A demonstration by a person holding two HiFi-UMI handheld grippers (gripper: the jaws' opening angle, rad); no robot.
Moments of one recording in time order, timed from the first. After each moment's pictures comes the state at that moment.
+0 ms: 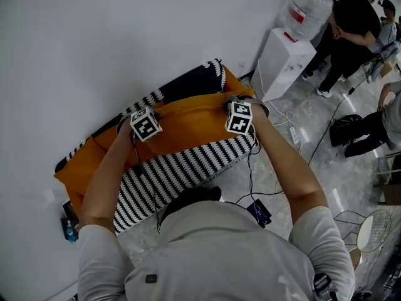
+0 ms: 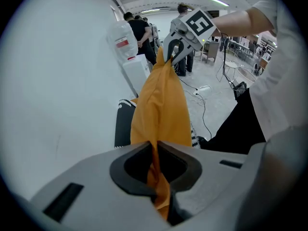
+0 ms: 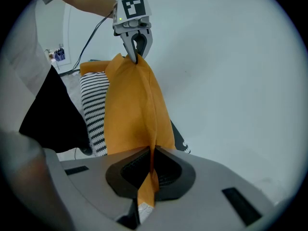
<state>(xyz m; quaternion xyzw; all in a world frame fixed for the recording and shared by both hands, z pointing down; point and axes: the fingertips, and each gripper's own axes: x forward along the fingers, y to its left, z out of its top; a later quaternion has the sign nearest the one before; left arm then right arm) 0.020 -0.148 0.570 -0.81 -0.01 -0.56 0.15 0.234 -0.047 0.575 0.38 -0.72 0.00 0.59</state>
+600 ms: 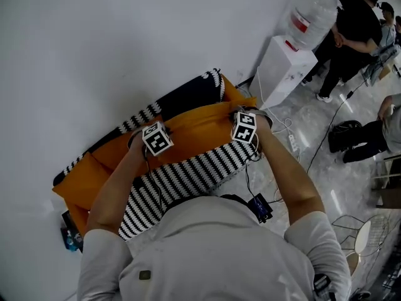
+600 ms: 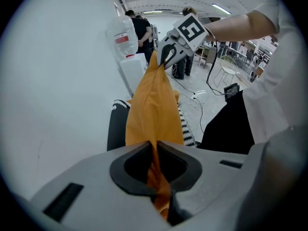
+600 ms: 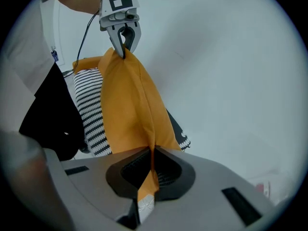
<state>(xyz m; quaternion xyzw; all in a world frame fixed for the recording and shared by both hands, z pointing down) 0.075 -0.162 0.606 -0.82 -0.04 -0.57 0.12 0.302 -0.085 0.621 0.39 -0.70 0.04 0.59</state>
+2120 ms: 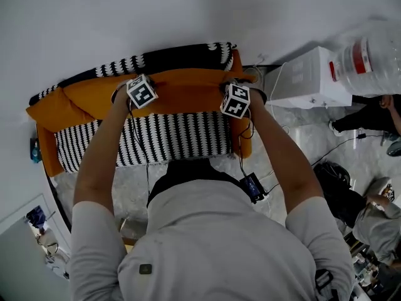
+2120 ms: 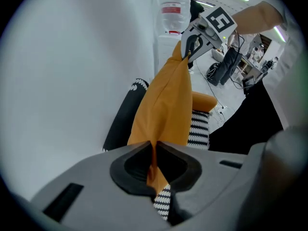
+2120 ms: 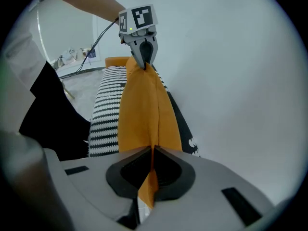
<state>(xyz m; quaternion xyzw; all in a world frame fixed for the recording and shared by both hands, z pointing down) 0.196 -0.281 0.735 -0.77 0.11 -0.62 -0.05 0.432 -0.225 0.731 0.18 -0.80 0.01 0.57</state>
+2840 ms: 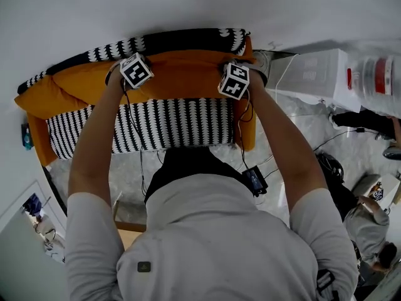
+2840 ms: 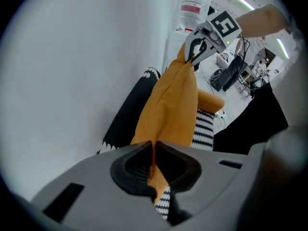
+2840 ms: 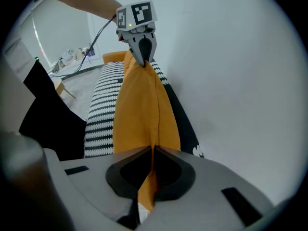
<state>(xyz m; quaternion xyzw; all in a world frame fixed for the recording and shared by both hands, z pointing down) 0.161 -0.347 0.802 -0.77 0.11 -0.62 -0.11 0.399 -0.298 0.797 0.15 -0.79 0.04 0.60</state>
